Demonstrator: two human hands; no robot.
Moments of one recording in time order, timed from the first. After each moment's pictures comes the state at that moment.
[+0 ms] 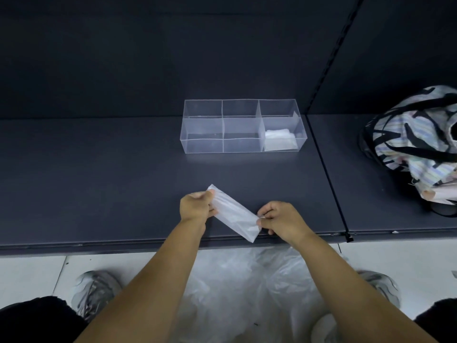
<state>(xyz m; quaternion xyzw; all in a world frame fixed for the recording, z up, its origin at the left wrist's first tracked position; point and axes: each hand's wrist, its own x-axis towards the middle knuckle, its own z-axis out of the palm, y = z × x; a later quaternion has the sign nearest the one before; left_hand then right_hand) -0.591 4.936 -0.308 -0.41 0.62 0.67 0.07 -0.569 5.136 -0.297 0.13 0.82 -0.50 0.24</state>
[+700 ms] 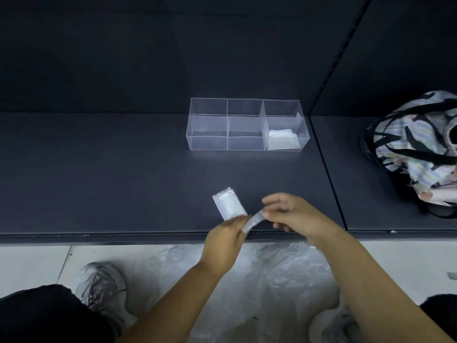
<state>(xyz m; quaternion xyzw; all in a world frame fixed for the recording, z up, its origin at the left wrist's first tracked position) -0.503 4.967 -0.310 0.09 0.91 0.39 0.02 -0.559 5.150 -0.248 0.08 0.79 -0.52 0.31</state>
